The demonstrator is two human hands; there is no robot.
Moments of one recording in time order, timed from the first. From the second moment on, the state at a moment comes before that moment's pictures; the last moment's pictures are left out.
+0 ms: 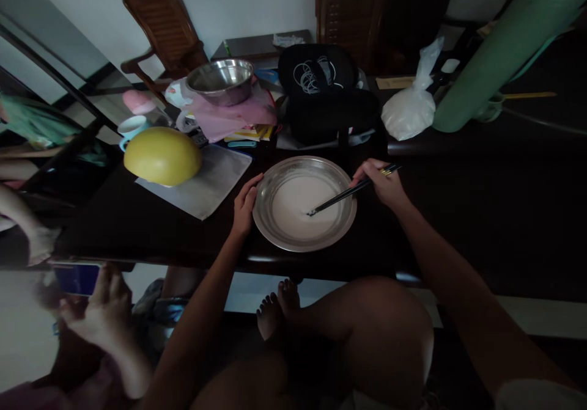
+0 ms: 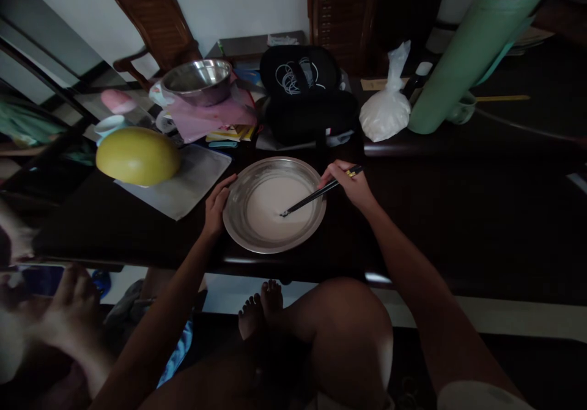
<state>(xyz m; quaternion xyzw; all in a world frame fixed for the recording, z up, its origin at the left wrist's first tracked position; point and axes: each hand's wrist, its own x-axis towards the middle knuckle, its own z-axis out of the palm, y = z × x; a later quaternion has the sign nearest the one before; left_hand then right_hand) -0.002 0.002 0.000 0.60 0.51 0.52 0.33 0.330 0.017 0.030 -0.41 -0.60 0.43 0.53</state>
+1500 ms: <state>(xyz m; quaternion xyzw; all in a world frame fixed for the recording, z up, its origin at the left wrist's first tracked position) -0.002 0.002 -0.001 0.60 0.51 0.52 0.33 0.331 0.017 0.033 -0.42 -0.60 0.38 0.56</state>
